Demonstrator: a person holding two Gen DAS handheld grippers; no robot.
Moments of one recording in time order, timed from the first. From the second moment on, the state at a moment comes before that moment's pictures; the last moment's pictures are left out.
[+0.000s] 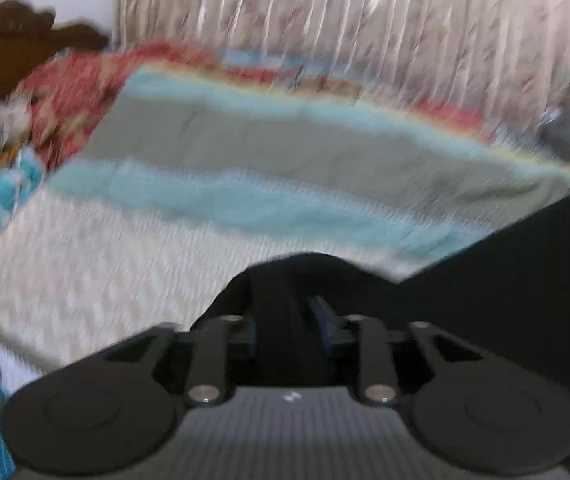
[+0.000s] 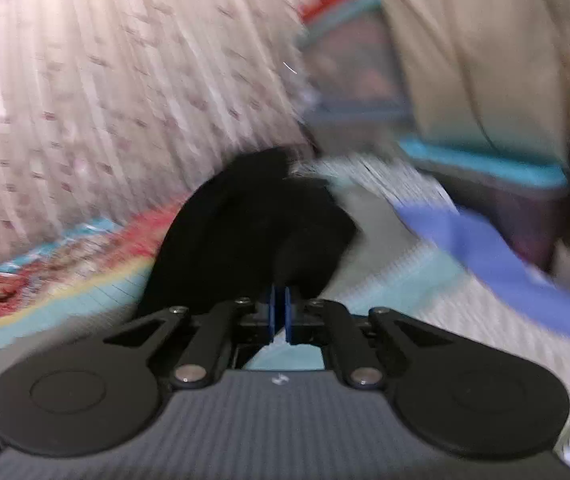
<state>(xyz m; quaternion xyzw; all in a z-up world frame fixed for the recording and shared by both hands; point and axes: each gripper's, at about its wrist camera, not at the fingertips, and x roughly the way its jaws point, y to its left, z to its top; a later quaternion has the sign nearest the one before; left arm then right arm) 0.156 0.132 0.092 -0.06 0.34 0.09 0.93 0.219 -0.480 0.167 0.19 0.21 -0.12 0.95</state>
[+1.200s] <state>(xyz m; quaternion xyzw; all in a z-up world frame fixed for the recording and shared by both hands) -0.118 0.240 0.050 -0.27 0.37 0.13 0.88 -0.005 -0.017 0.032 -0.39 0.33 0.40 0.77</state>
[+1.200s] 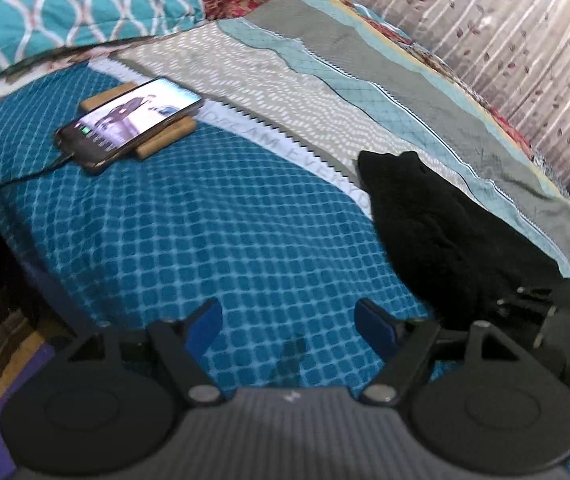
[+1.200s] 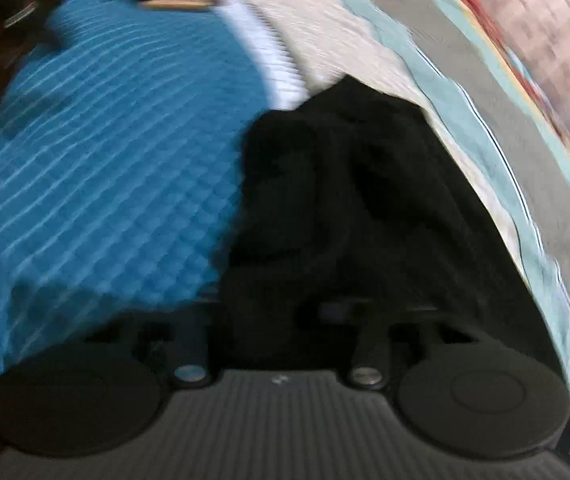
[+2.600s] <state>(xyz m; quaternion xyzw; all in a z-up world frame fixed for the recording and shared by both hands) -0.027 0.164 0.085 -0.29 0.36 -0.08 0.88 0.073 -0.143 0.055 0.17 0.43 0.25 0.85</state>
